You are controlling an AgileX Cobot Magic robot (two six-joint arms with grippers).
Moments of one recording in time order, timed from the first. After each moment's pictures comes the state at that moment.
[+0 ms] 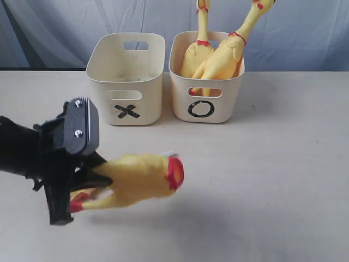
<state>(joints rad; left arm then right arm) -0.37 1.36 -0.64 -0.88 0.61 1.75 0.35 0.56 -0.53 -0.04 0.44 0.27</state>
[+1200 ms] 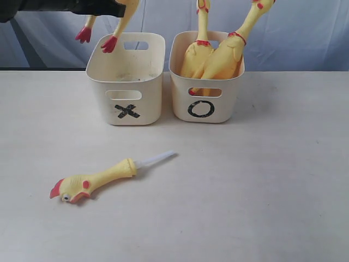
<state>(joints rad) -0.27 1.83 -1.51 -0.89 0.18 1.08 0.35 0.56 -0.53 -0.01 0.44 0.26</state>
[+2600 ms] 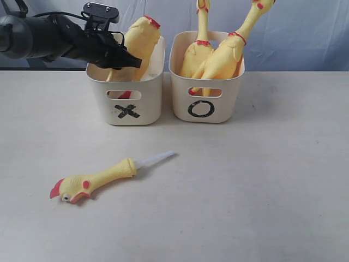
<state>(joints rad) -0.26 2.16 -1.64 -0.68 0.25 0.77 0.35 0.56 -0.53 0.00 0.44 0.26</state>
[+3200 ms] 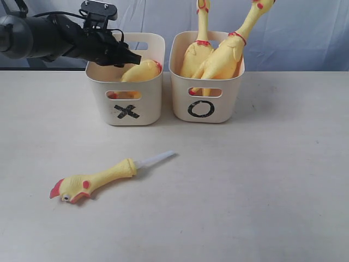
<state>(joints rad) -0.26 2.17 -1.64 -0.70 0.21 0.77 0.35 0.56 -0.53 0.00 0.44 0.26</state>
